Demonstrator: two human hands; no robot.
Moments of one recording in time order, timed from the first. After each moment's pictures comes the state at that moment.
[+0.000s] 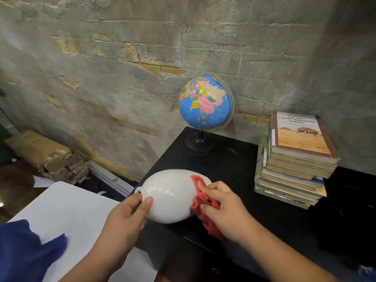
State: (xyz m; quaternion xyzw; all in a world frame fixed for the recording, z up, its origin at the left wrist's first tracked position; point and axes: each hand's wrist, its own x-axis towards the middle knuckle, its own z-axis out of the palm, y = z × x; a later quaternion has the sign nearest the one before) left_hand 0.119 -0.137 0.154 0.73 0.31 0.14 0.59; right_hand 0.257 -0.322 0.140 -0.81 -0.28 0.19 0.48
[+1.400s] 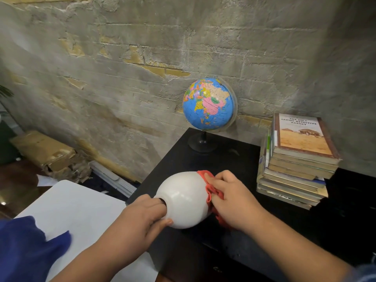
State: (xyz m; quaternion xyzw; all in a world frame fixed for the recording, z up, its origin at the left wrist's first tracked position) left_hand 0.111 -0.118 0.146 0.97 -0.02 0.16 0.16; right_hand 0.265 -0.319 0.166 -0.89 -0.34 0.08 0.29
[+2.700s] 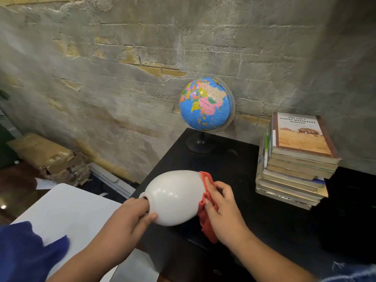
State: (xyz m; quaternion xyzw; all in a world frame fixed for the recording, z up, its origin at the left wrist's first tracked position) left_hand 0.110 -0.108 0.143 0.94 0.11 0.12 0.29; right_hand 0.249 -0.309 0.121 -0.82 -0.19 0.16 0.51
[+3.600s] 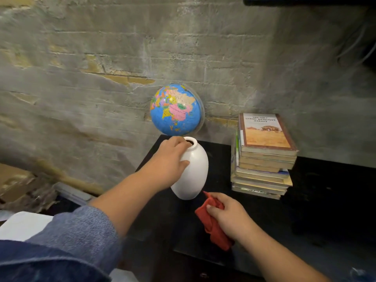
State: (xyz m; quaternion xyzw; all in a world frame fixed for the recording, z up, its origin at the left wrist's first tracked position) left_hand 0.291 -0.151 0.199 0.97 -0.06 0.16 0.17; right_hand 0.269 -0.356 0.128 -0.84 -0.06 0.19 0.50
